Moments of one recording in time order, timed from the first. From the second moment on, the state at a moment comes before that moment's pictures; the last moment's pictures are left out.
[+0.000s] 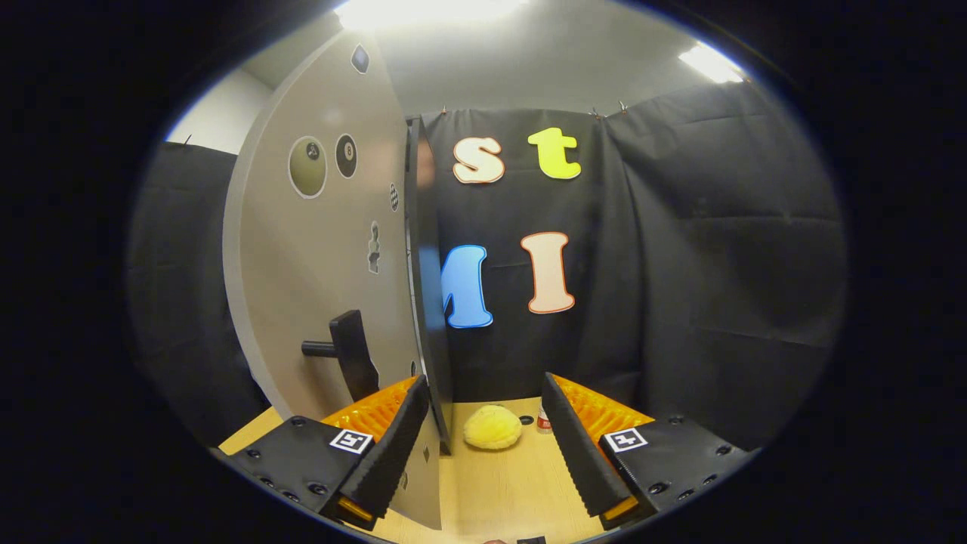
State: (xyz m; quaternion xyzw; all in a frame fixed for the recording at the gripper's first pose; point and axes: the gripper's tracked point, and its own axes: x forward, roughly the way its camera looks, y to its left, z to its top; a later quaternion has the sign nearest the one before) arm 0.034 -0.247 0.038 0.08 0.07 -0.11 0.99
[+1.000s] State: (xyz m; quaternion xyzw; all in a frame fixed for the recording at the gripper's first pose) arm 0.151 0.003 0.072 0.06 0.07 0.00 1.00
